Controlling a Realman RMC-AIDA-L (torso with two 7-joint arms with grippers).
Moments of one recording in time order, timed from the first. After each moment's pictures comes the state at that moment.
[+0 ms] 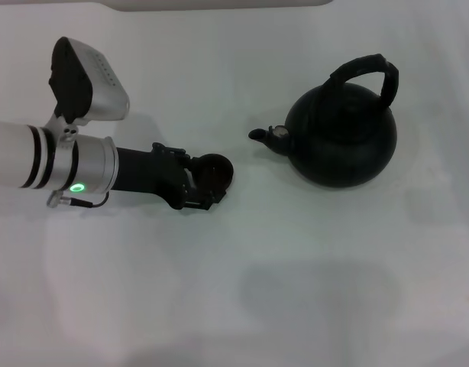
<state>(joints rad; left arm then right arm) -0.60 -2.07 1.36 0.54 1.86 1.05 -1.54 0.20 2.01 -1.29 -0.32 -0.29 -1.17 0.53</state>
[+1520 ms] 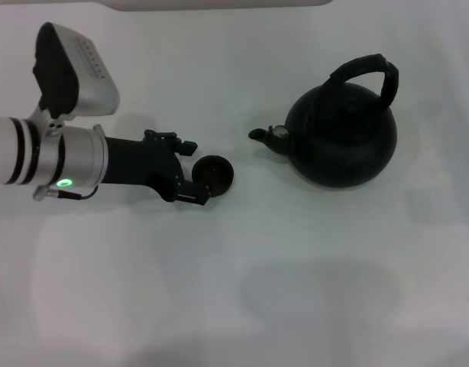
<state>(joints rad) -0.45 -2.07 1.45 0.86 1.90 1.07 -1.65 0.20 2.01 -1.29 -0.32 -0.29 -1.17 0.53</state>
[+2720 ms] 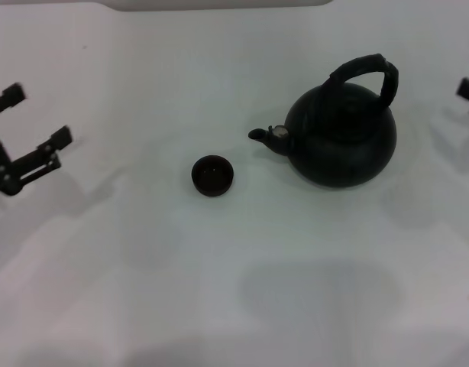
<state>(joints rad) -0.04 -2.07 0.96 0.74 1.31 1.48 -0.87 0.16 1.87 -1.28 -0.55 -1.00 -1.27 1.01</state>
